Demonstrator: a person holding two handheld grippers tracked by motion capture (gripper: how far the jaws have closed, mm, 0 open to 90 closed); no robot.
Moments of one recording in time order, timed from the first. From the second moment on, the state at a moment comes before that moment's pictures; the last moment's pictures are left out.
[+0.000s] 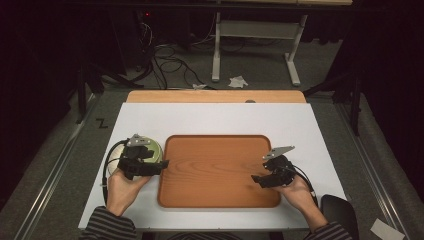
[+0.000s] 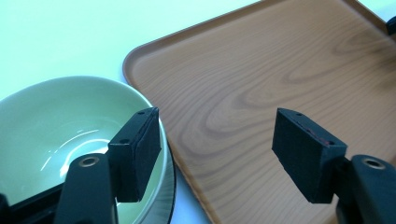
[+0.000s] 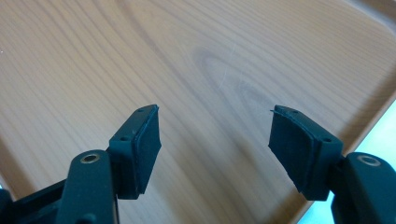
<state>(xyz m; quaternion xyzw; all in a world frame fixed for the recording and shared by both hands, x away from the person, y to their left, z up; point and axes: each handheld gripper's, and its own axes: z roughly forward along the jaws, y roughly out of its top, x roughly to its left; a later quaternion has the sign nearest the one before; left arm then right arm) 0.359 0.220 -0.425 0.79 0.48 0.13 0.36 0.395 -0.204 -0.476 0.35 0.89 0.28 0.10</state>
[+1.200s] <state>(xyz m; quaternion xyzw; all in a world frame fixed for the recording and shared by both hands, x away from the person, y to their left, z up) 0.369 0.267 -0.430 0.75 0.54 0.16 0.34 0.394 -0.203 -0.476 0.35 0.89 0.27 0.10</state>
